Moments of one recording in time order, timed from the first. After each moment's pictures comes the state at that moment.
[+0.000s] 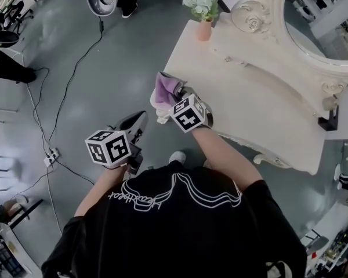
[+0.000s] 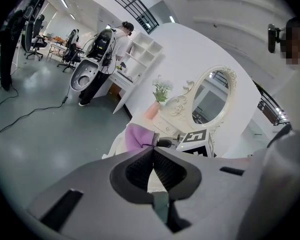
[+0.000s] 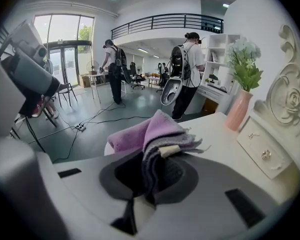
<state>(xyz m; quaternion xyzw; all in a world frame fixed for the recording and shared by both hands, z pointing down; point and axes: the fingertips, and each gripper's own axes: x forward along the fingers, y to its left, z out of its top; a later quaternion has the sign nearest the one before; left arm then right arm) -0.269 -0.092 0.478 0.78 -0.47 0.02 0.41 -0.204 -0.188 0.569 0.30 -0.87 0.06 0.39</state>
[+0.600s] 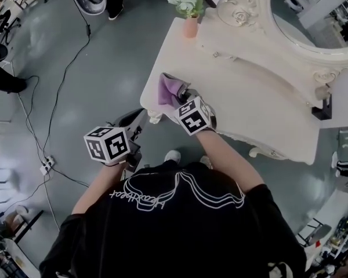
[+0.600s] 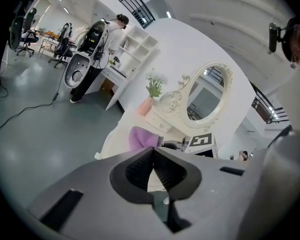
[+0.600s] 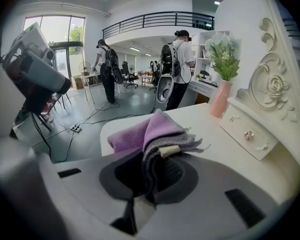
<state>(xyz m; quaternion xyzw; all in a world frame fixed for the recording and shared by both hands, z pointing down) -0.242 -0.108 0.482 0.80 -0.43 0.03 0.41 -0.154 -0.183 0.570 0.33 -0.86 0.09 0.39</state>
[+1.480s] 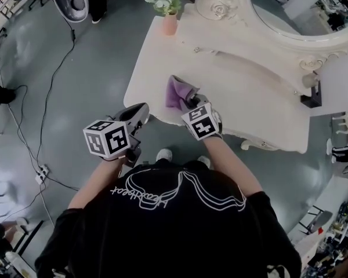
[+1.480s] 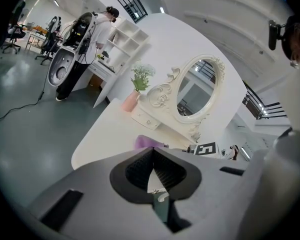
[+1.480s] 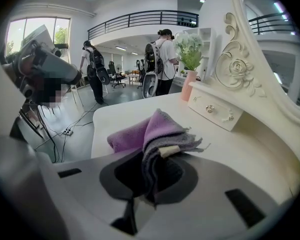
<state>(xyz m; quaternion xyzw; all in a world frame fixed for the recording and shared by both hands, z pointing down) -0.185 -0.123 0.473 0.83 -0.38 0.04 0.40 -0.062 -0.164 0.569 0.40 -0.83 0.12 0.38</state>
